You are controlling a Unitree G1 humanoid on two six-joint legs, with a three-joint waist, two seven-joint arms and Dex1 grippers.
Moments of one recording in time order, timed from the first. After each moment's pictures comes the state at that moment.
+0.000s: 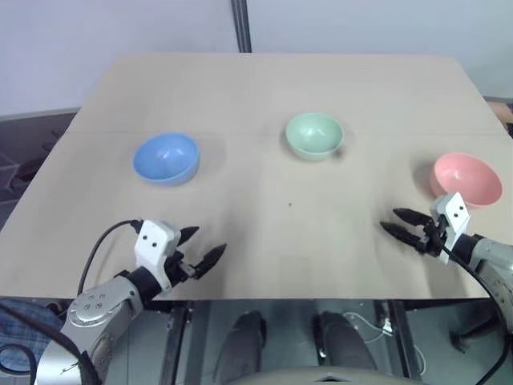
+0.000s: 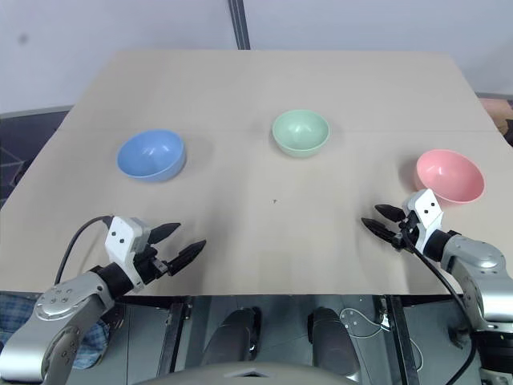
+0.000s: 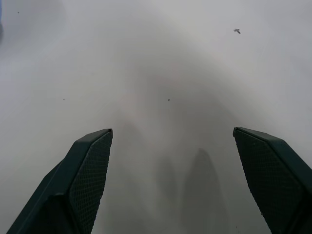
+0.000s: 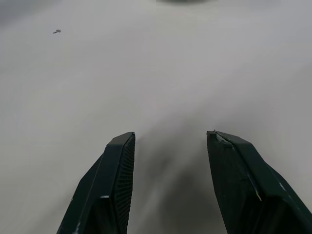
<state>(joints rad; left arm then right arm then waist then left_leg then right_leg) 0.31 0.58 0.27 -0.57 -0.47 0.51 -0.62 0.00 -0.66 -0.20 -0.16 0.40 0.38 0.86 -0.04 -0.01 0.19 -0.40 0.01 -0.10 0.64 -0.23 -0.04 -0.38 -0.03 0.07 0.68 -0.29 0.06</state>
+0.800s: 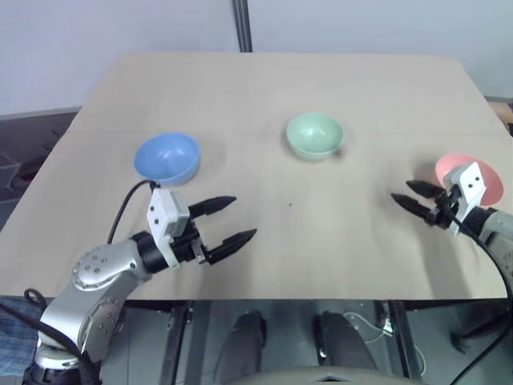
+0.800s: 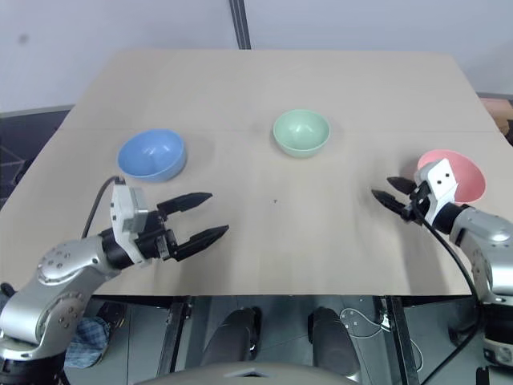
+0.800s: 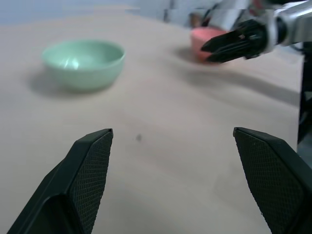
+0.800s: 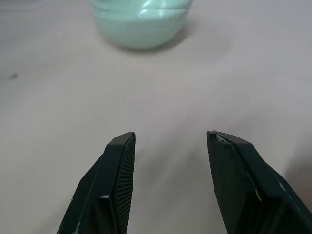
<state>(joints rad) 0.02 0.66 0.22 -0.57 -0.68 0.45 -0.88 -0.19 -0.73 -0.26 -0.12 0.42 0.44 0.80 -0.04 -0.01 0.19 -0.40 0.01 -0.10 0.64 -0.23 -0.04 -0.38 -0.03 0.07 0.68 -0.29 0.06</state>
